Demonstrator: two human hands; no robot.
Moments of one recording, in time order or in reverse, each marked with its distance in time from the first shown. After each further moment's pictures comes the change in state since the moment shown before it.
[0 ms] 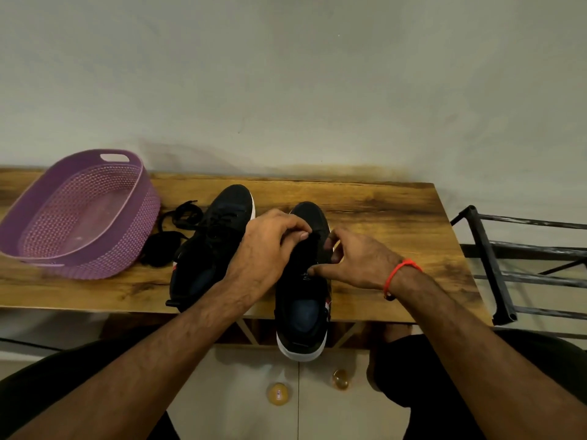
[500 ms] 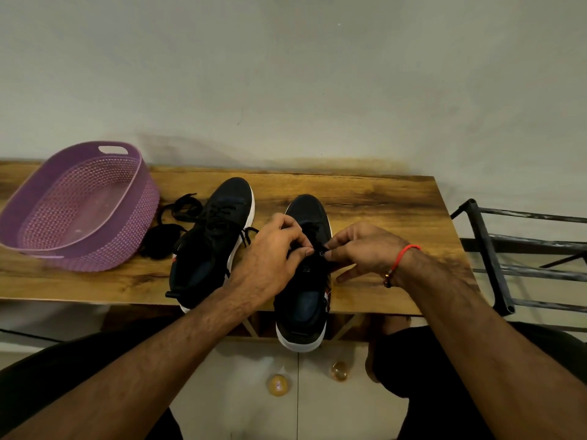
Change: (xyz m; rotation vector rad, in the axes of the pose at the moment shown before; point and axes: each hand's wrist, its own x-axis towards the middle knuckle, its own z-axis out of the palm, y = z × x) left_hand -0.017 -0.001 0.013 0.076 -0.173 -0.068; right_hand 0.009 0.013 -0.003 0.593 -0.197 0.200
